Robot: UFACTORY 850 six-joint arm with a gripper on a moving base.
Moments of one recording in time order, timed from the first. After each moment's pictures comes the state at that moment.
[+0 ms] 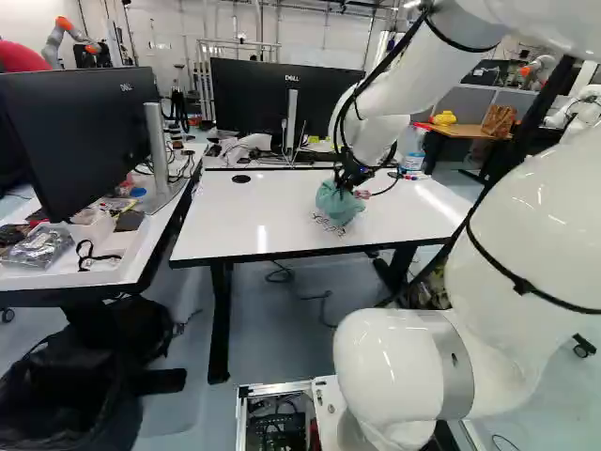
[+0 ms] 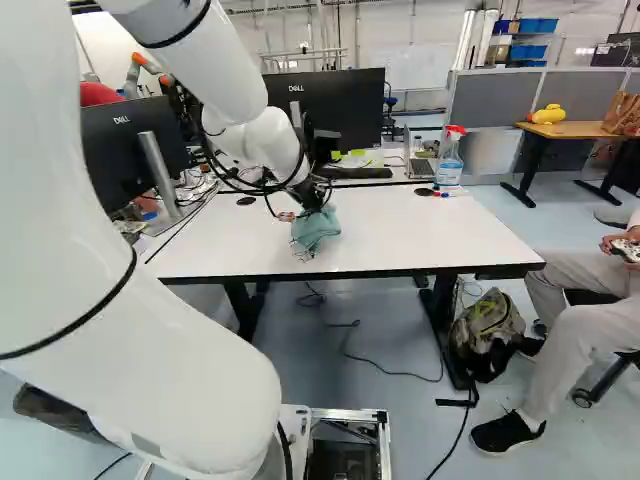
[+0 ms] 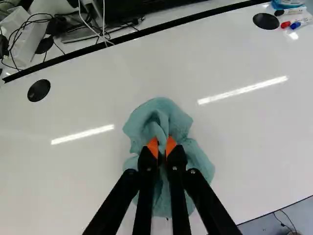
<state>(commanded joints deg) -6.7 6.6 -39.2 7.3 -6.5 0.0</state>
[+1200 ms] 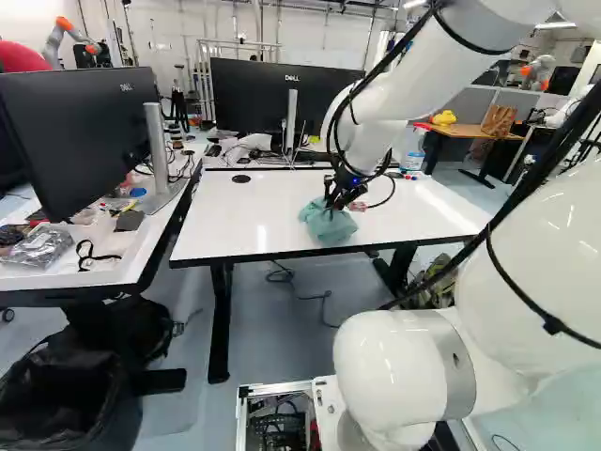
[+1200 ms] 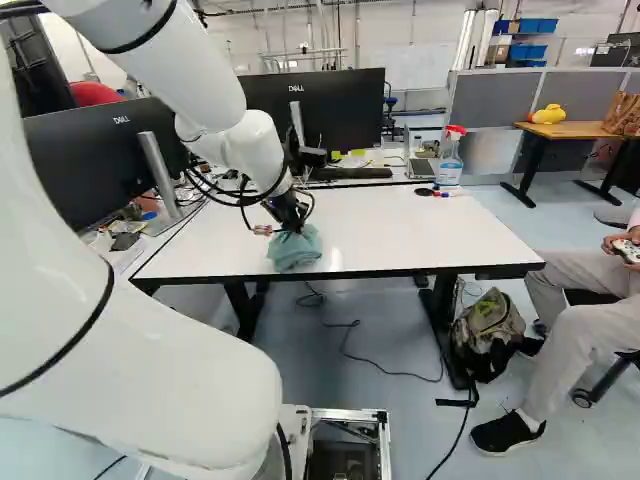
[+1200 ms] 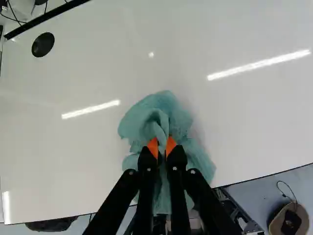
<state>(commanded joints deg) -3.5 11.2 -35.1 10.7 -18.5 0.0</state>
